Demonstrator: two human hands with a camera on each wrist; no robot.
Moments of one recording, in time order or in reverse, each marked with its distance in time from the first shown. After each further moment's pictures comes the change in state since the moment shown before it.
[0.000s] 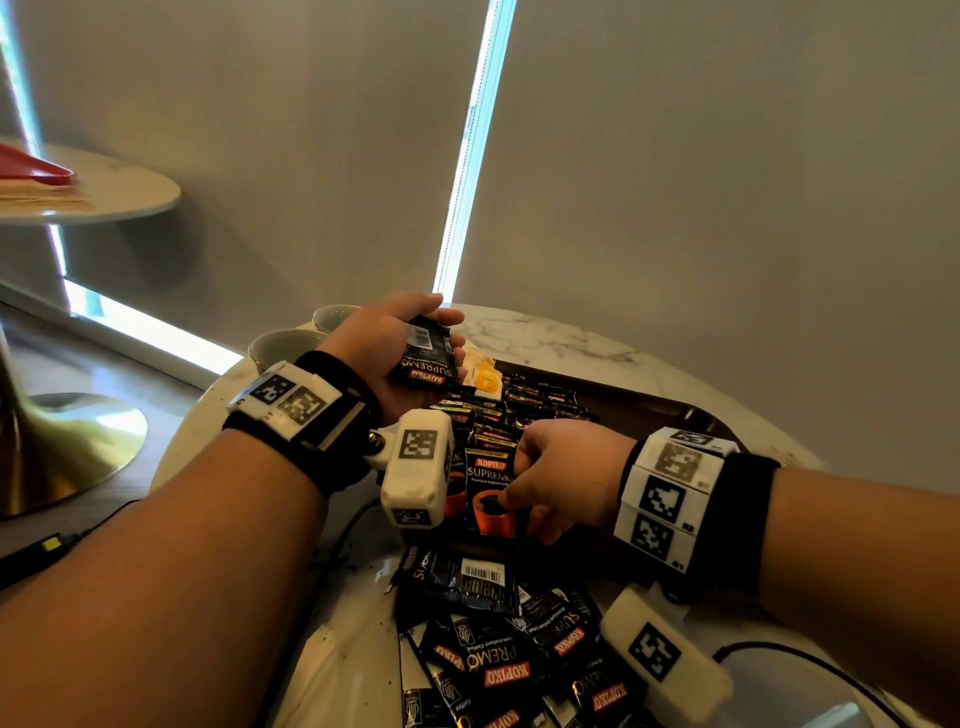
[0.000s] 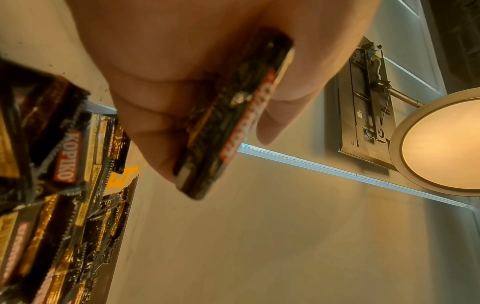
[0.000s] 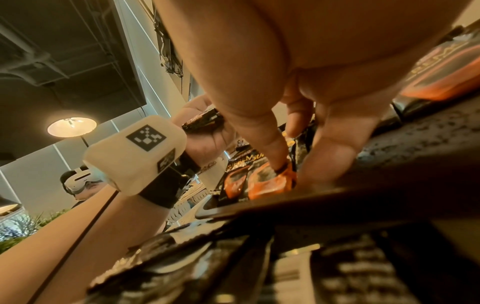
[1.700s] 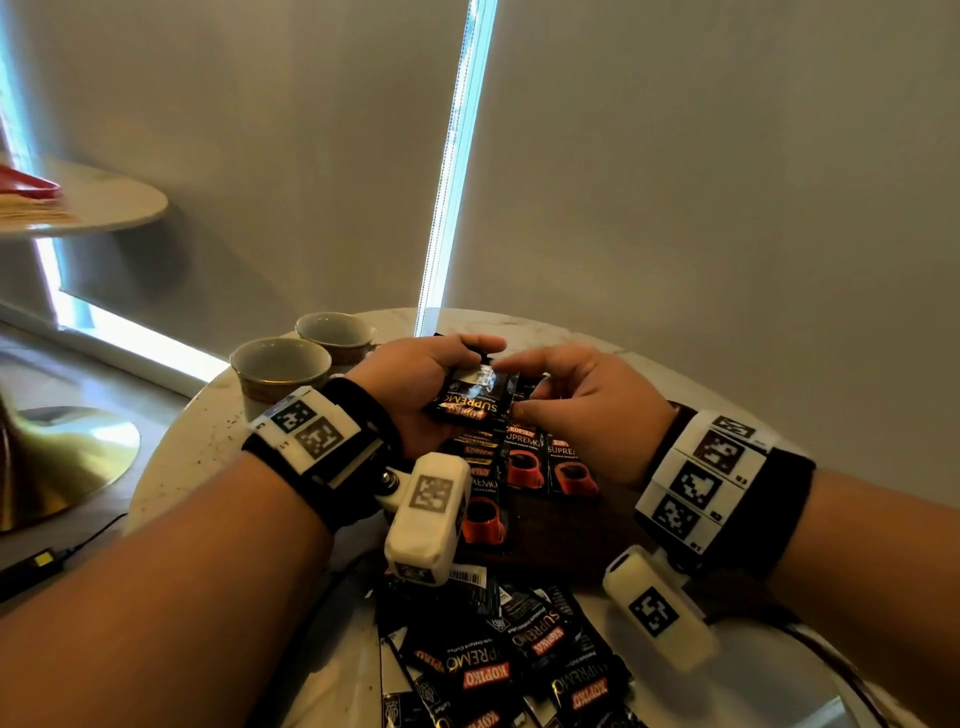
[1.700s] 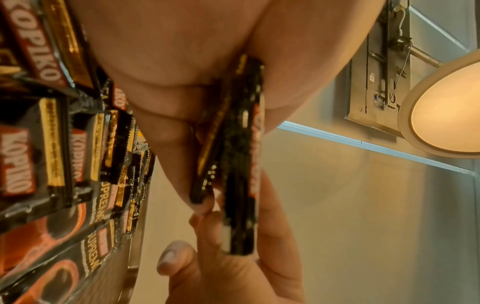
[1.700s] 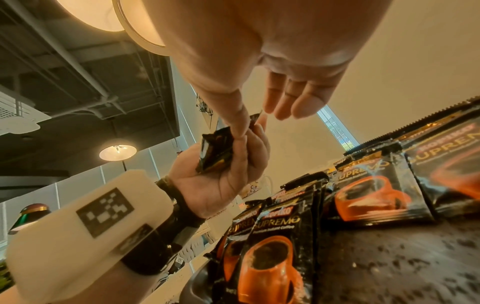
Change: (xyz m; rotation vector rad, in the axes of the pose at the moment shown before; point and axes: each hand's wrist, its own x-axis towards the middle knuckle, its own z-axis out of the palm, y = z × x) left_hand -0.022 -0.026 0.044 0.118 -0.086 -0.003; right_hand -0.008 0.019 -0.029 0.269 0.438 -0.611
